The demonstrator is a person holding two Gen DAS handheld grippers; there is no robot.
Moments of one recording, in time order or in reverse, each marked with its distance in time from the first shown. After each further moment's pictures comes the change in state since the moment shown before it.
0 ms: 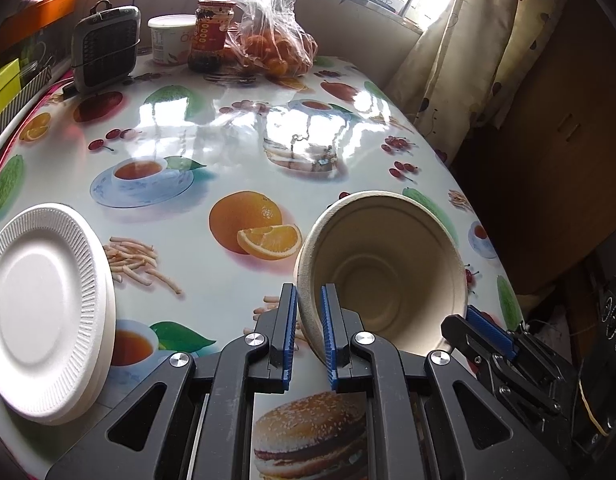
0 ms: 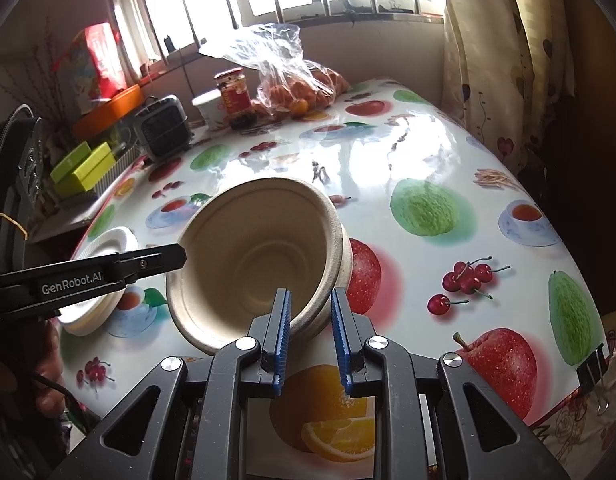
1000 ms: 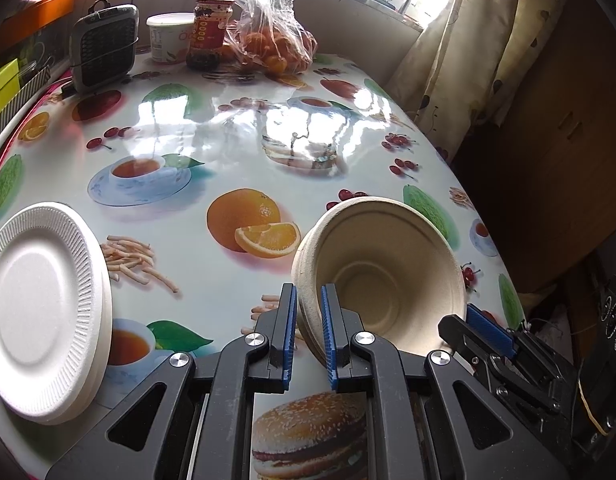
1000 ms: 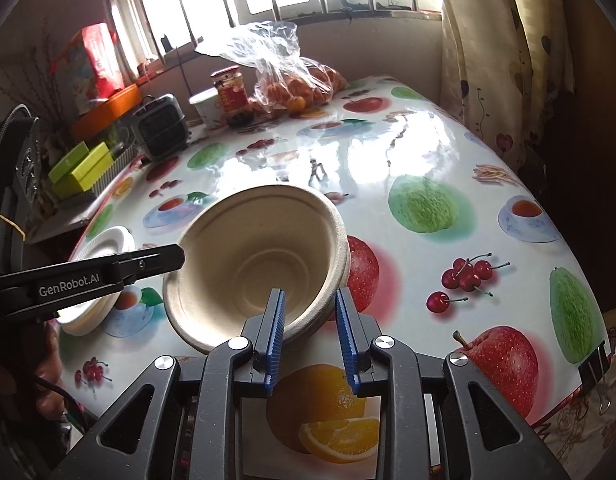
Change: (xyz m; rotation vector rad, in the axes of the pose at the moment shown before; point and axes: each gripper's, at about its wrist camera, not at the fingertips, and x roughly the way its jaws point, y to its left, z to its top) left arm 0.002 0.000 -0.001 -0.003 0.007 0.000; right arm 0.004 -0.004 -0.002 0.003 0.003 -0.002
